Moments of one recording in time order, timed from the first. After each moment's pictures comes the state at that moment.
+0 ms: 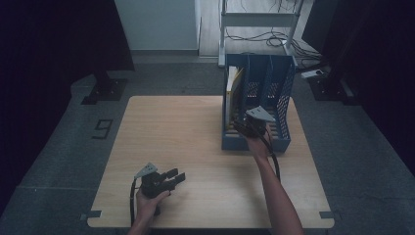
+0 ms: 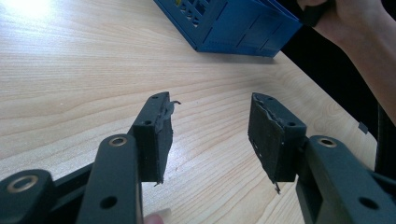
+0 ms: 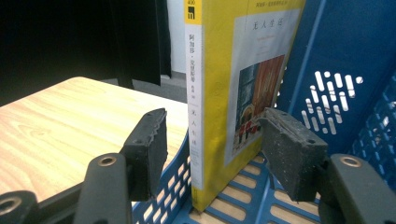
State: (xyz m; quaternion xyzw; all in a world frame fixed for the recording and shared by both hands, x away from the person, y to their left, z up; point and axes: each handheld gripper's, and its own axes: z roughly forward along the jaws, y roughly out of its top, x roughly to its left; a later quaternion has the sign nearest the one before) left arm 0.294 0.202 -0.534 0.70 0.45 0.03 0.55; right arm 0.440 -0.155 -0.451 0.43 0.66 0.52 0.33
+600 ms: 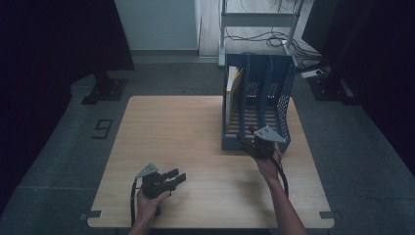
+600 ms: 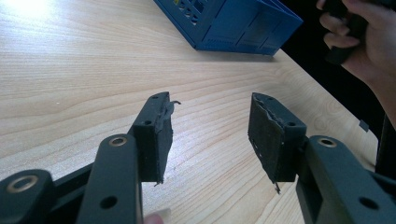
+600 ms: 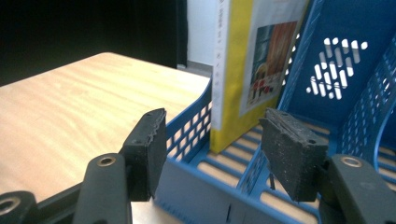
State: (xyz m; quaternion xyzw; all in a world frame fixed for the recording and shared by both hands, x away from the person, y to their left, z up) left arm 0.294 0.200 -0.535 0.70 0.45 0.03 0.55; right arm 0.379 -0.176 -0.470 0.41 0.69 0.52 0.31
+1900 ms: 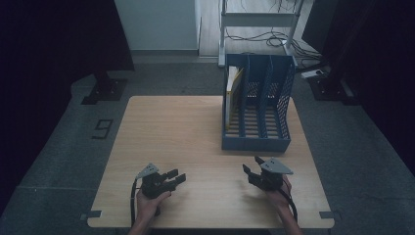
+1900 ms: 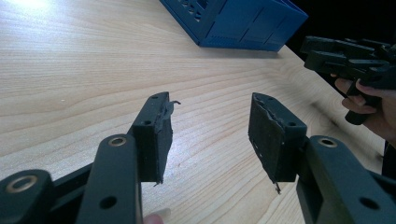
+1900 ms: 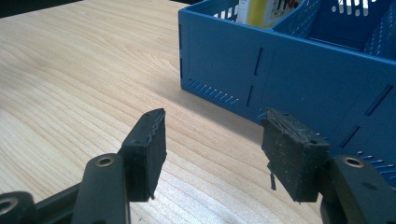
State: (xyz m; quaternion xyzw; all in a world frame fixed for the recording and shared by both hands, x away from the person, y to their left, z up) left arm 0.294 0.200 -0.535 0.71 0.45 0.04 0.54; right arm 0.309 -0.201 -0.529 0.40 0.73 0.48 0.27
